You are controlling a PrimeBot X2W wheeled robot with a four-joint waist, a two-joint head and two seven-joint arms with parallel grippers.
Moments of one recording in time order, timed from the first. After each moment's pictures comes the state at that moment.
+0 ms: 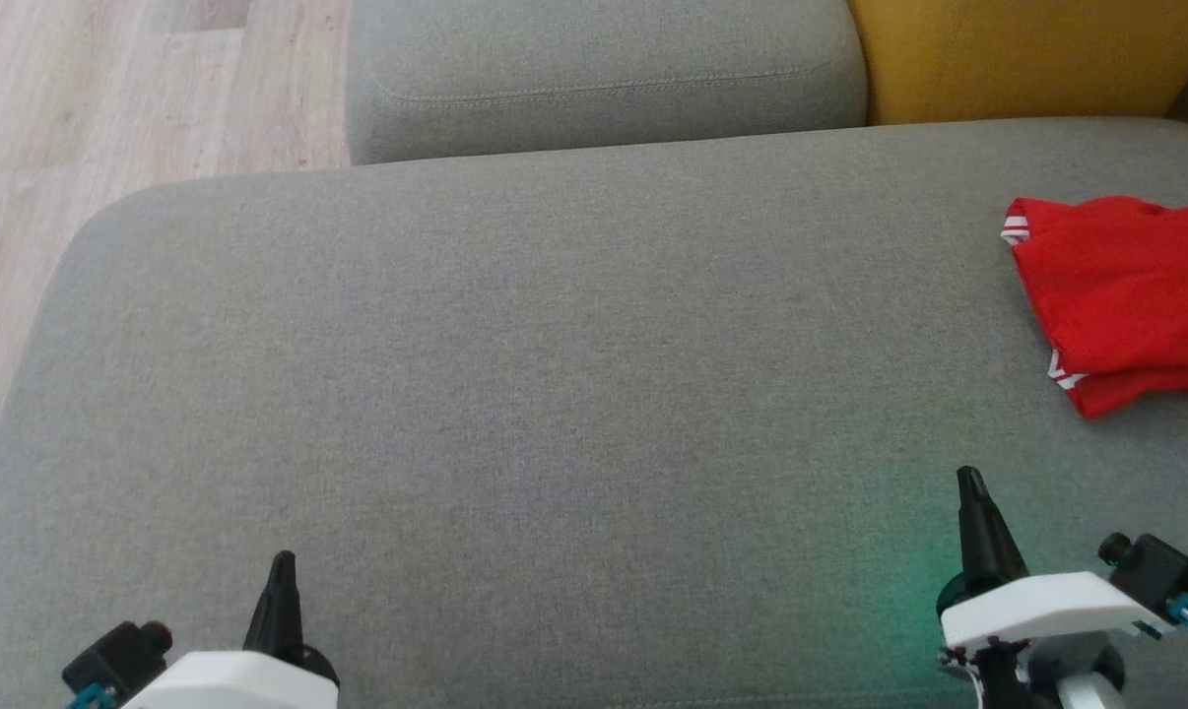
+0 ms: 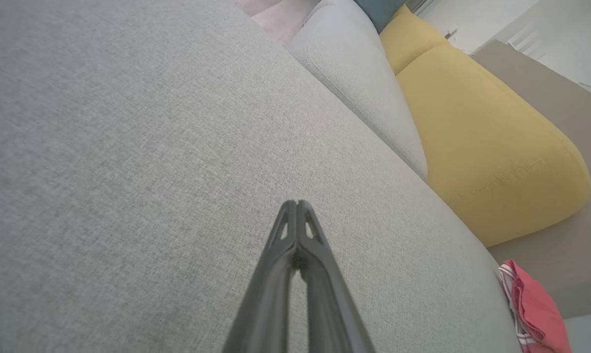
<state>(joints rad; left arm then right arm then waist) 0.13 0.05 -0.08 0.25 -0.80 0.00 -0.12 0.01 -0.05 0.05 0.34 0.77 0.12 -0.07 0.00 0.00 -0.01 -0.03</state>
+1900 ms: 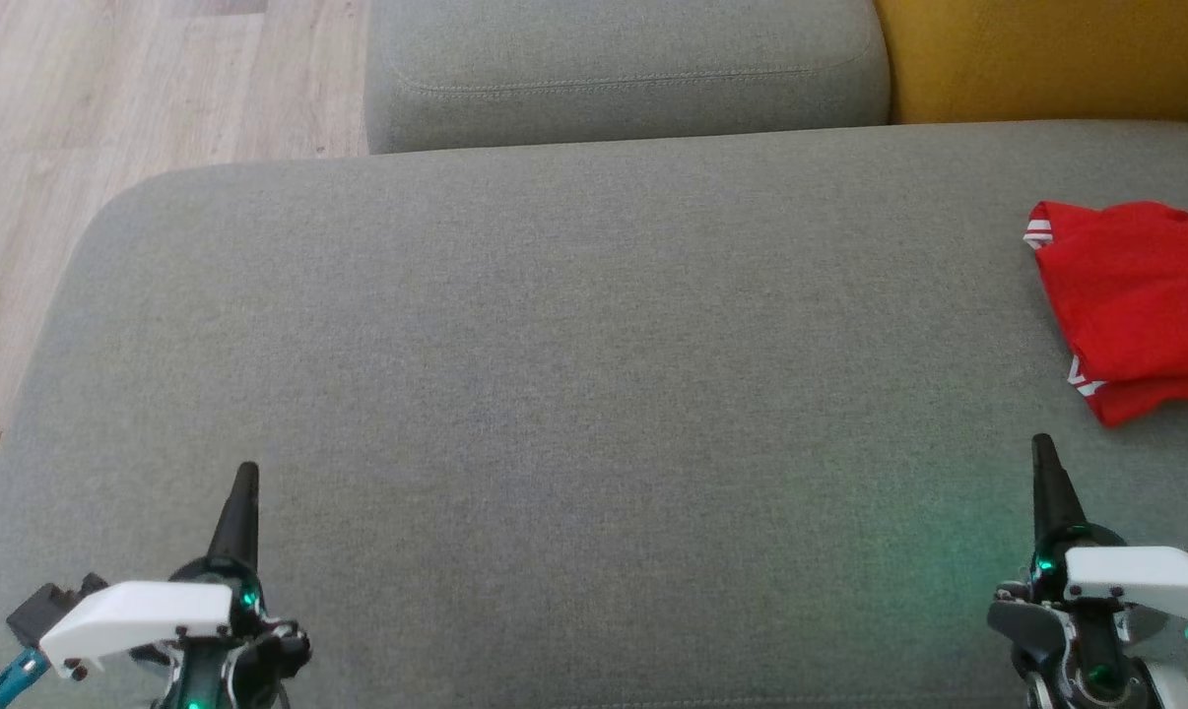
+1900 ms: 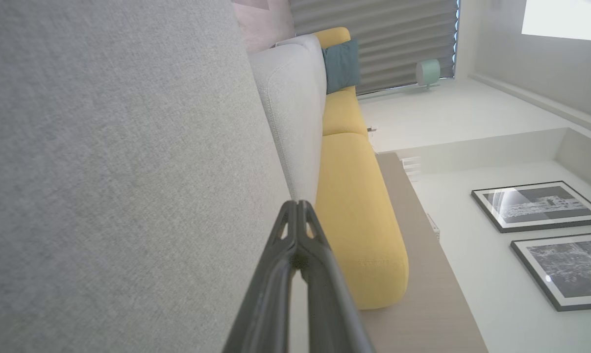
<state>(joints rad) 0.00 0.06 0.01 0.27 -1.40 -0.09 0.03 -0.04 -0.05 -0.06 0.30 1.39 0.12 0.04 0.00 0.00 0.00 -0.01</state>
